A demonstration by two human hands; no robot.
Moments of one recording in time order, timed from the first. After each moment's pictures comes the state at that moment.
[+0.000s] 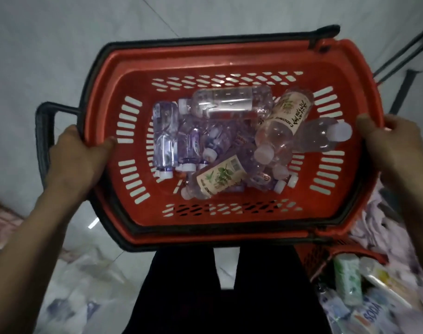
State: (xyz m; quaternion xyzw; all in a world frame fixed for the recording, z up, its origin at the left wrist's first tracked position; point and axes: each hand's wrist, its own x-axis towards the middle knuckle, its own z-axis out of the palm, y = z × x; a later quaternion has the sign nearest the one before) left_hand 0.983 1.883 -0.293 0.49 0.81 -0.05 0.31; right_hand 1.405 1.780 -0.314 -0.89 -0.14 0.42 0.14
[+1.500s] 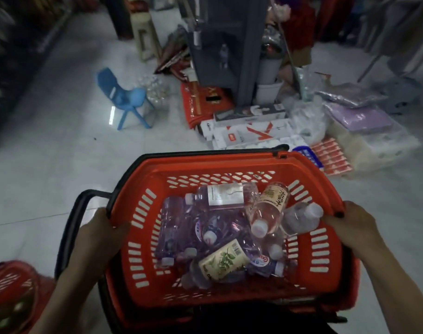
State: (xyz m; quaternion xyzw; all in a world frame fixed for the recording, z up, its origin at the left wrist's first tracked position) left_hand 0.796 0.867 -0.047 -0.42 0.85 0.31 0.01; right_hand 0.623 1.289 -0.086 -0.12 -0.94 0.30 -0.13
